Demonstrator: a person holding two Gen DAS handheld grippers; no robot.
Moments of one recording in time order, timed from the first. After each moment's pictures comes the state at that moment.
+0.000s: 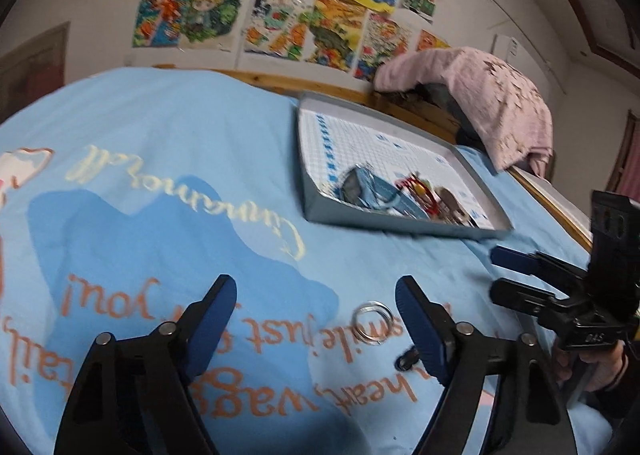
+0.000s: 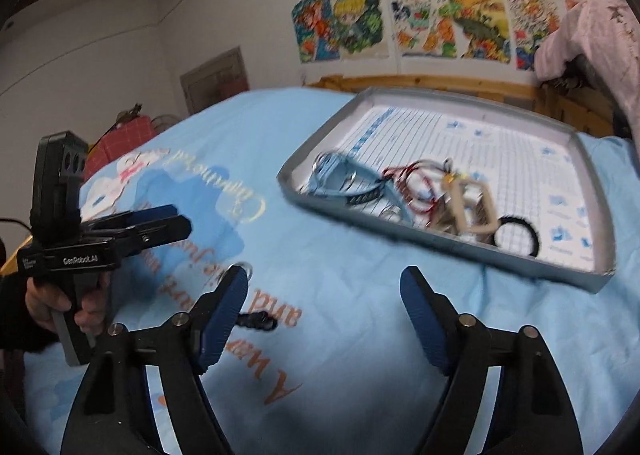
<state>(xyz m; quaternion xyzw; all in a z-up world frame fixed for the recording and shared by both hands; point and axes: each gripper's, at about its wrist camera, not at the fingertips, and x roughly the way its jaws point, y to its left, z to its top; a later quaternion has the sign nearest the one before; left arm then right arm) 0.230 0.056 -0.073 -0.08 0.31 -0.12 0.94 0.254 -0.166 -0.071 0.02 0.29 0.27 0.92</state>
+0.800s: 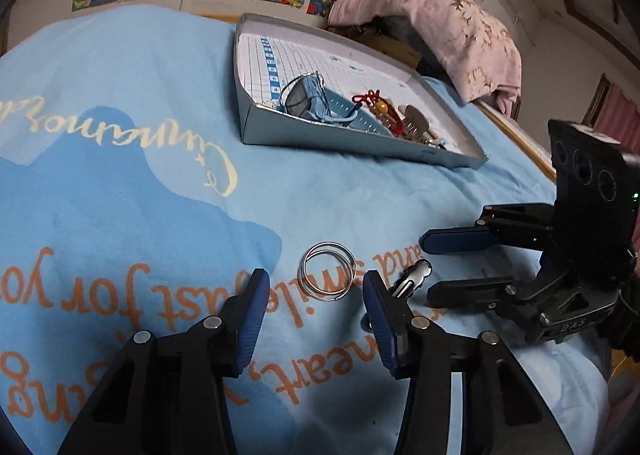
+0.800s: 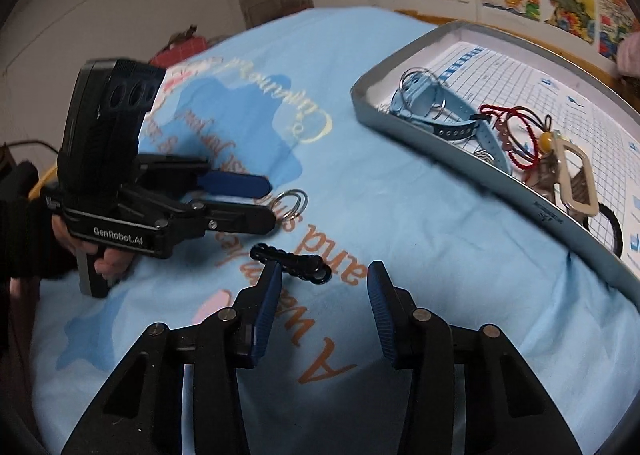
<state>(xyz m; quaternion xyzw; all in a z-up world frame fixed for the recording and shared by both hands) 0.252 0.026 -0.110 -0.06 0.40 -0.21 0.89 0.265 -0.130 -0.094 -0.07 0.38 0.38 0.84</state>
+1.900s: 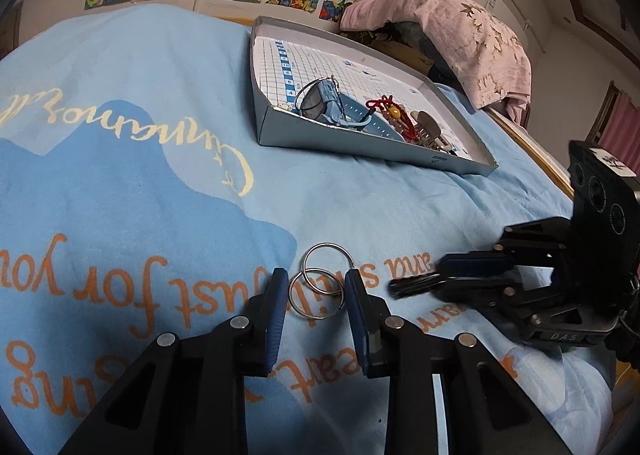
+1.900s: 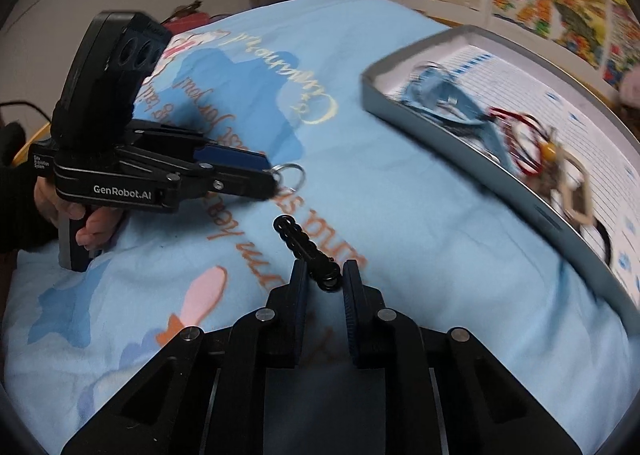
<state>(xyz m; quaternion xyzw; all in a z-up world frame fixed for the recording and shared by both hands) 0.247 0.037 -0.108 -0.07 0.39 -0.19 0.90 0.247 -0.128 -0.093 -0.12 0.38 0.35 0.85</state>
